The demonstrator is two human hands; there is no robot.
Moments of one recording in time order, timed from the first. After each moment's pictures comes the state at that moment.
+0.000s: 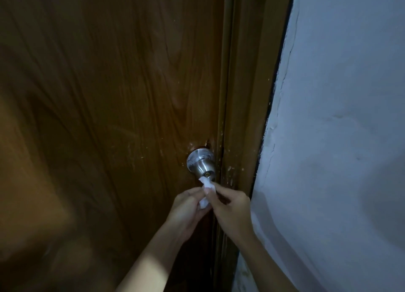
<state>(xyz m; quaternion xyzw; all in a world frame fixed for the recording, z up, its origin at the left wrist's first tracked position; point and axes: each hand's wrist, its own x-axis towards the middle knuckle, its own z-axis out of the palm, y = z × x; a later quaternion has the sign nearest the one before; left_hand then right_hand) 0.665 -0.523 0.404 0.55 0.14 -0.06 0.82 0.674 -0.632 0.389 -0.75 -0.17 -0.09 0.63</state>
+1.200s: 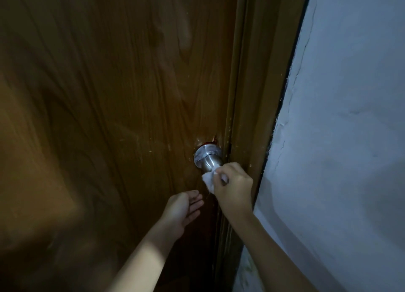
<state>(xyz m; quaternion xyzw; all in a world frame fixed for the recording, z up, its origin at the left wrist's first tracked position) 0.674 -0.495 0.380 0.57 0.28 -0.06 0.77 0.706 -0.610 0.389 -0.82 -0.17 -0.34 0.42</state>
